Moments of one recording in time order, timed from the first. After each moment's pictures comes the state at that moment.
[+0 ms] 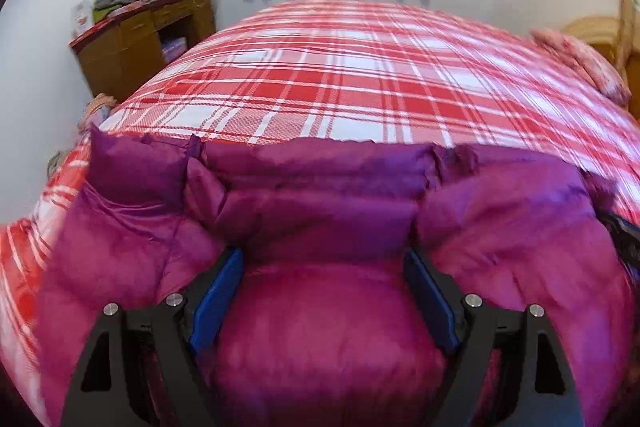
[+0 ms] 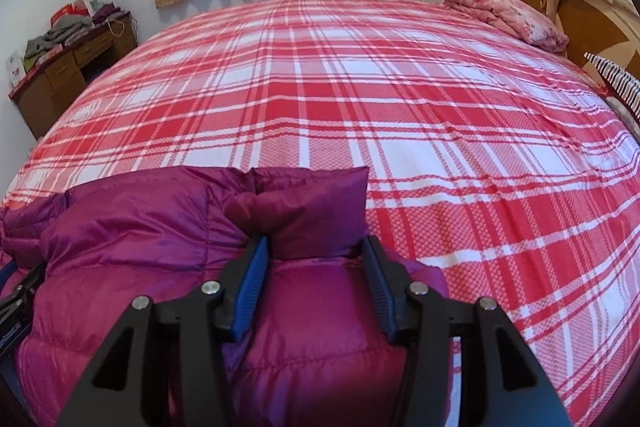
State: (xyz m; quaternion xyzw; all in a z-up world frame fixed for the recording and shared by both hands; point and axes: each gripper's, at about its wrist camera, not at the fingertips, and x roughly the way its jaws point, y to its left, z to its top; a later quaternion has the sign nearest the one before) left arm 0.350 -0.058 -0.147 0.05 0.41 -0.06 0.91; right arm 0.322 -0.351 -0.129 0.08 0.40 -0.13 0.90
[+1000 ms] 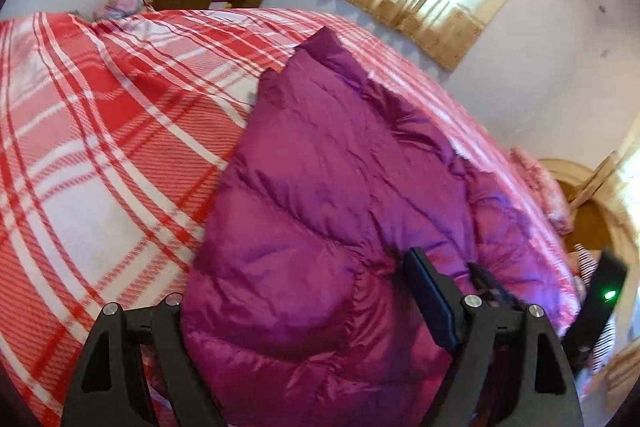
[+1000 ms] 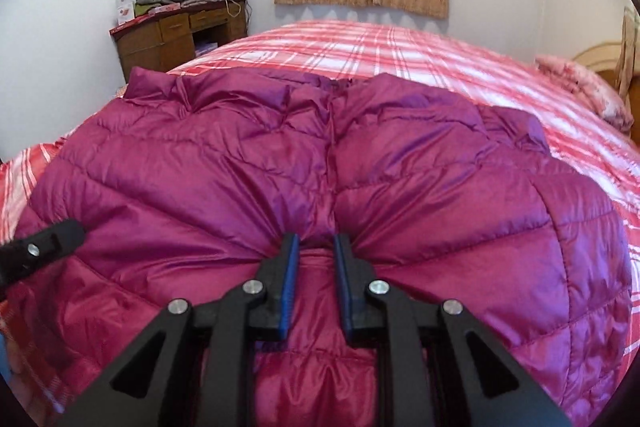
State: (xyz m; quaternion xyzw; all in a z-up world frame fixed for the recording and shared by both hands) left arm 0.225 0.073 -0.165 -0.25 0.37 -0.08 0.89; right arm 0.245 -0.177 -0.157 -0.01 0.33 0.02 0.94
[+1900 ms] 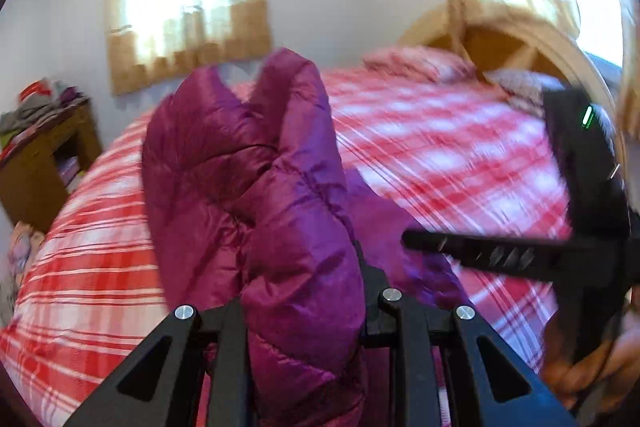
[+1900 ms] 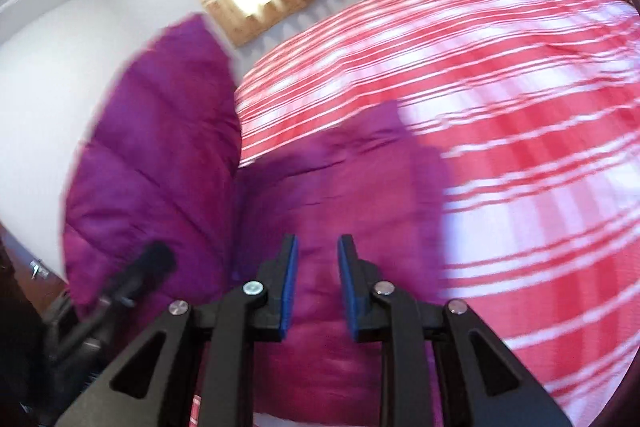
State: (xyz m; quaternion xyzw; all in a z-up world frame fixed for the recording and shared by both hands) left arm 0.189 -0.178 -0.074 0.12 0.28 -0.30 0.90; right arm 0.173 -0.386 -0.097 0.27 0.33 0.03 0.90
